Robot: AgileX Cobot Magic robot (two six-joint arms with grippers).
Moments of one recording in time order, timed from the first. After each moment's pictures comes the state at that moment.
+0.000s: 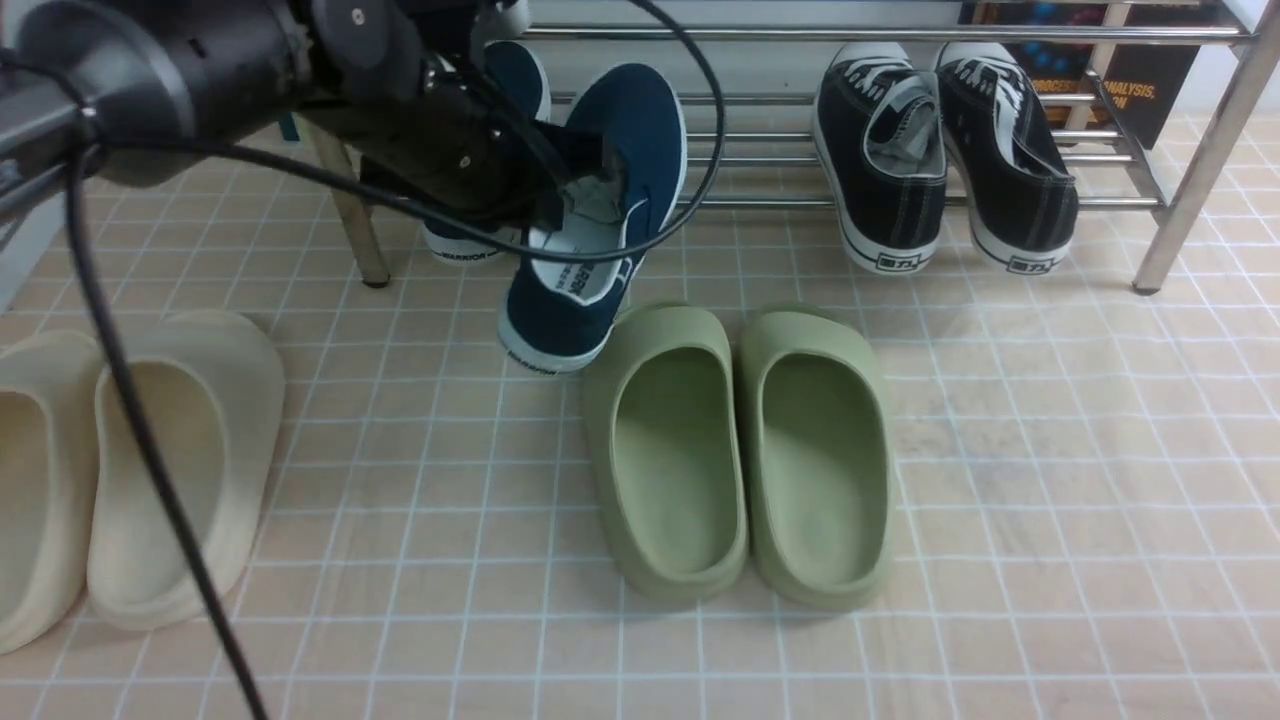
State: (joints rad) right arm 0.06 -0.01 0.02 -0.02 0.36 0.09; left arm -0.36 1.88 -1.63 -0.19 0.63 -0.08
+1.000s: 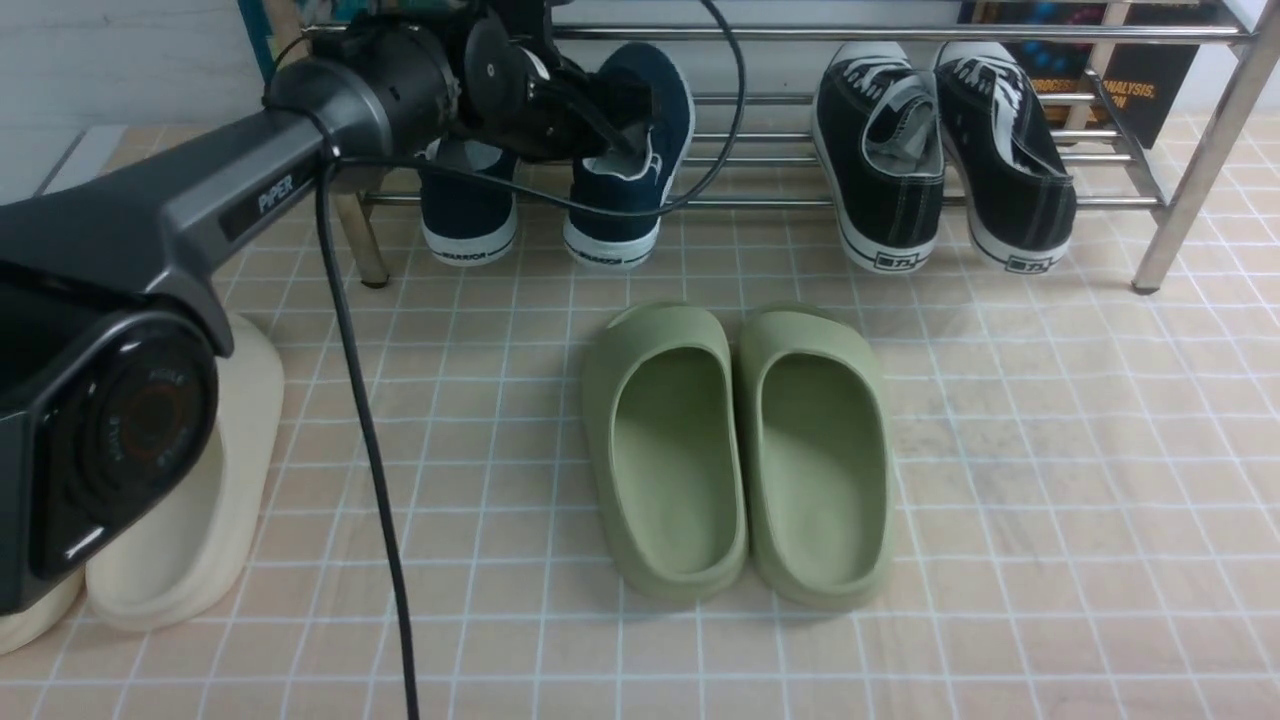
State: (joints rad) right arm 0.06 -0.01 0.02 -0.02 0.36 0.09; left arm -0.36 2.22 -1.97 -0.09 0.37 -0.14
